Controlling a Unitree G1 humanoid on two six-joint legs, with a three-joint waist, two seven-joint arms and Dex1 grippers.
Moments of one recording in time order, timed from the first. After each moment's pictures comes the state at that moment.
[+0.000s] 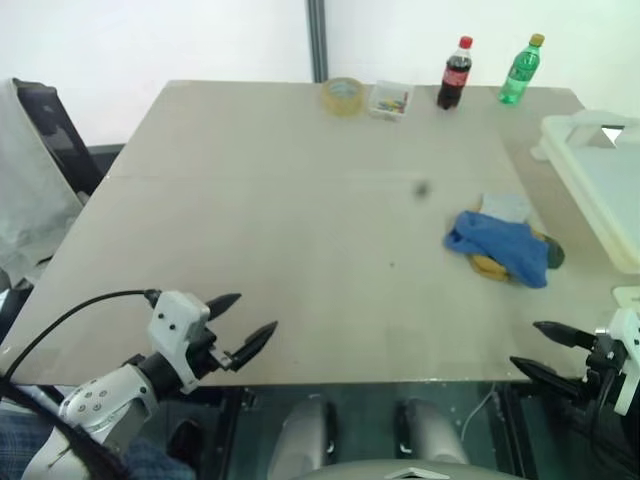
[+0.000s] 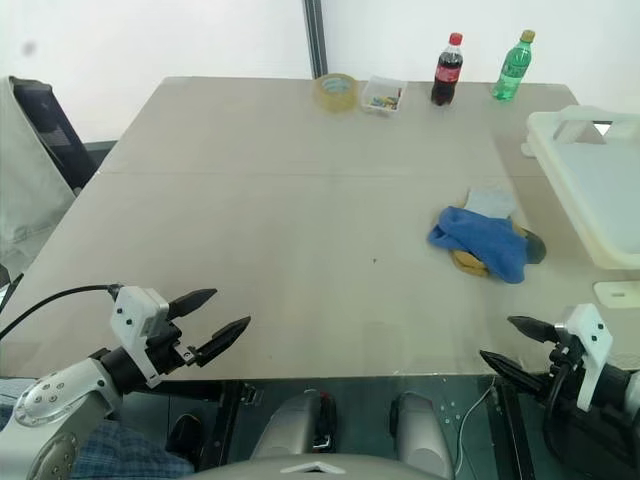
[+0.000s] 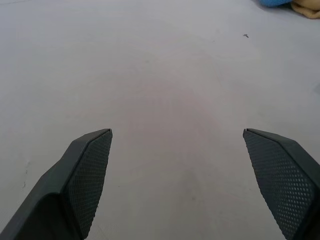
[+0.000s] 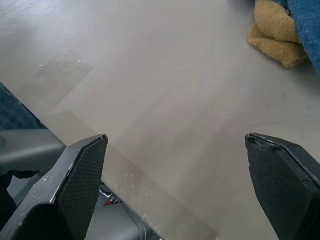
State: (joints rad) left arm 0.43 0.59 0.34 -0.63 -0.51 0.45 -0.69; right arm 0.50 -0.74 -0.46 -0.38 0.59 0.39 1.02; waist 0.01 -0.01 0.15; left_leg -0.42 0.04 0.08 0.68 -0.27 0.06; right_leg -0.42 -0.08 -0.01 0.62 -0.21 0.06
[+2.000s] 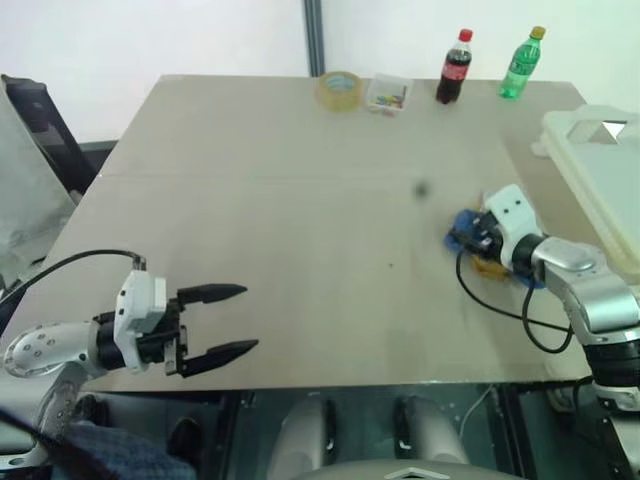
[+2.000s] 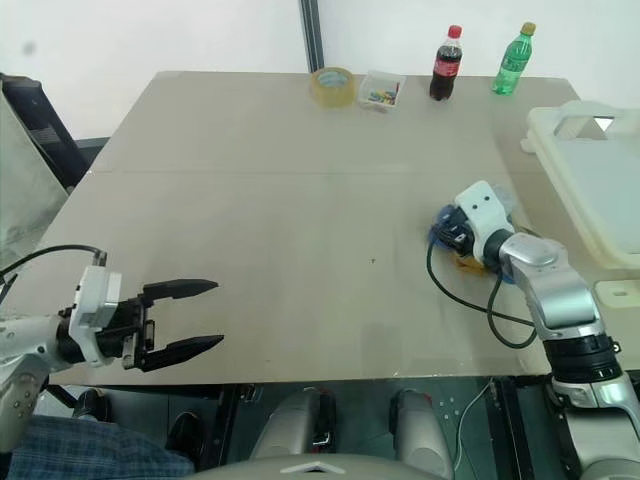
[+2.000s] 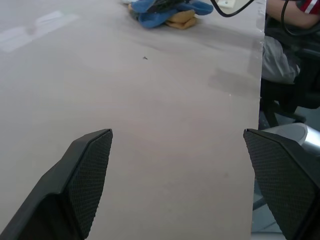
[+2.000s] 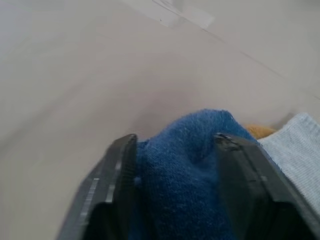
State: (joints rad) left arm 0.24 0.85 0.39 -0.30 -0.63 0.23 -1.30; right arm -0.41 -0.62 0.04 -0.11 0.19 0.65 0.53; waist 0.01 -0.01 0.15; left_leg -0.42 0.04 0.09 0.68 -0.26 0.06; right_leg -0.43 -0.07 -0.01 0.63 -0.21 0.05
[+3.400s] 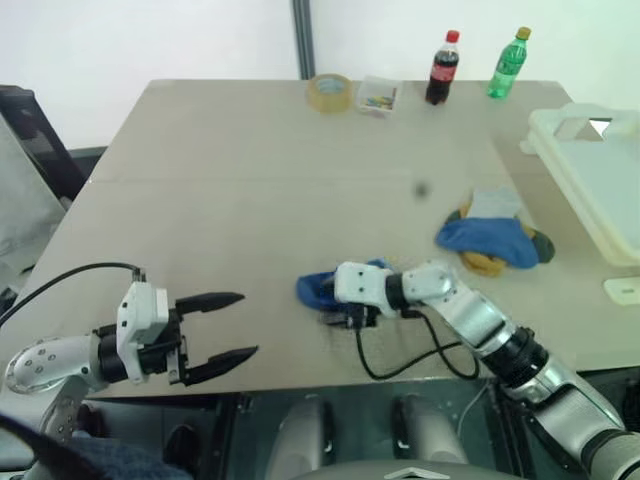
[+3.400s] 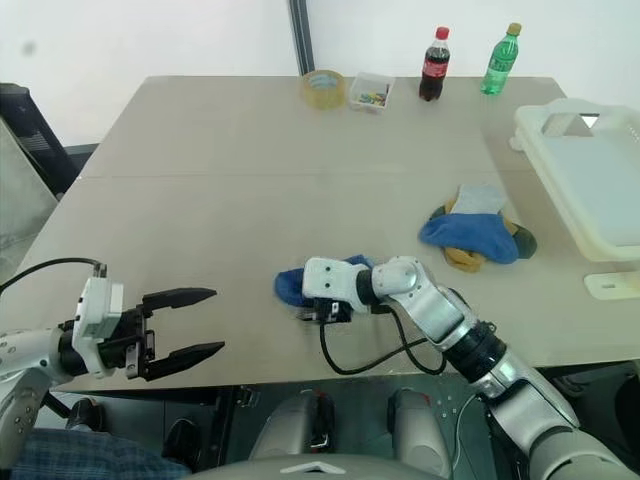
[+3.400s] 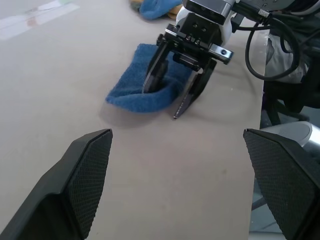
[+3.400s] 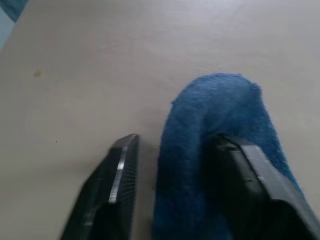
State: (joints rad) left arm 0.31 0.83 0.40 -0.33 -0.63 0.21 -1.26; right arm -0.55 -0.36 0.59 -0.08 0.04 0.35 0.93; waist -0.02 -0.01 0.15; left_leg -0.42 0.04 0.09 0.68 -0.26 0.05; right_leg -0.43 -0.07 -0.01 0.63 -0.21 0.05
